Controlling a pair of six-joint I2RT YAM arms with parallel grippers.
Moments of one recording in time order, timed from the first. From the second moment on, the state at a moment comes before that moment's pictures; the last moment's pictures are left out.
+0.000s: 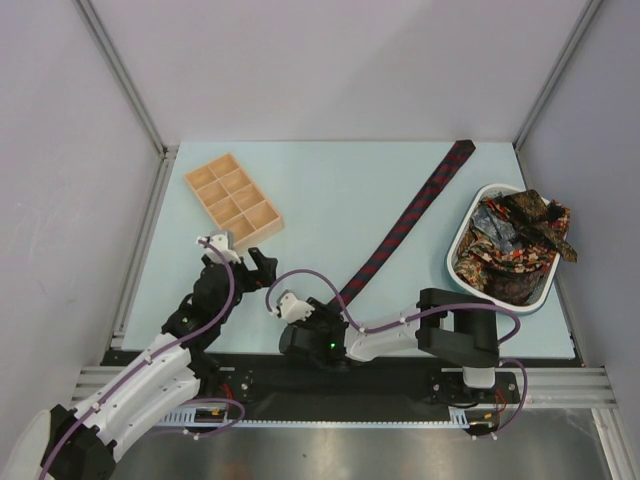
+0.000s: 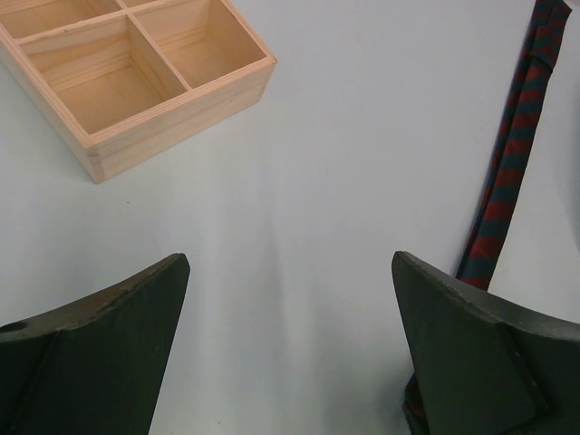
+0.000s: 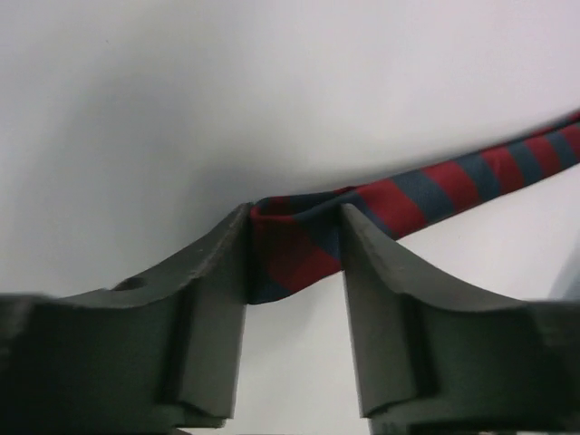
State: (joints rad) left arm -0.54 0.64 0.32 -0.01 -0.30 -0.50; right arm 1.44 1.87 0.99 -0.09 0.86 0.18
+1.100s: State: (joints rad) left arm -0.56 0.84 0.32 0.10 -0.09 -0.41; right arm 0.90 1.51 0.66 0.22 -0.19 0.35
